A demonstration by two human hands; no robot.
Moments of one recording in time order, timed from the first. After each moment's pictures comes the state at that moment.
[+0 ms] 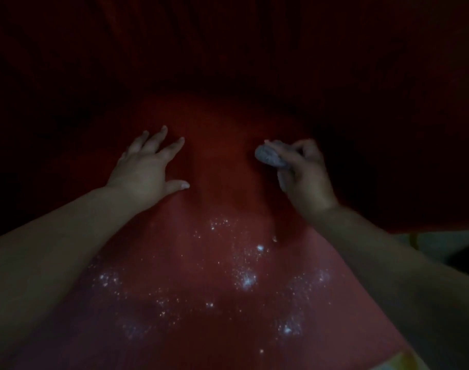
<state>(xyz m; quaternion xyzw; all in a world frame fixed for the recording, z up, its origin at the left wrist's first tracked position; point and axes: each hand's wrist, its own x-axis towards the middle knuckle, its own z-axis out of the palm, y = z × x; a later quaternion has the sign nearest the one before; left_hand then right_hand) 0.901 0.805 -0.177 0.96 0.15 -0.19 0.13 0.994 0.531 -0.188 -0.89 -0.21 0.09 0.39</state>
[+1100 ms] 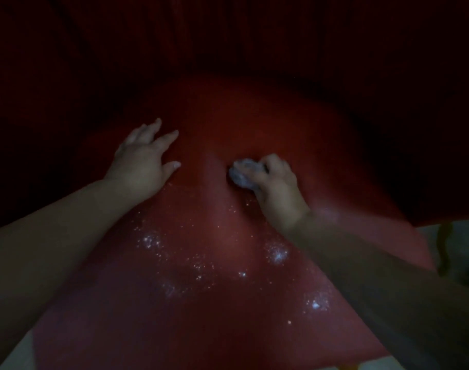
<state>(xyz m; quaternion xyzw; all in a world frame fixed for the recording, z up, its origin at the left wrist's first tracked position) 0.838 0.842 -0.162 0.96 0.20 -0.14 0.13 0.916 0.594 -0.193 -0.89 -0.31 0.11 0.31</state>
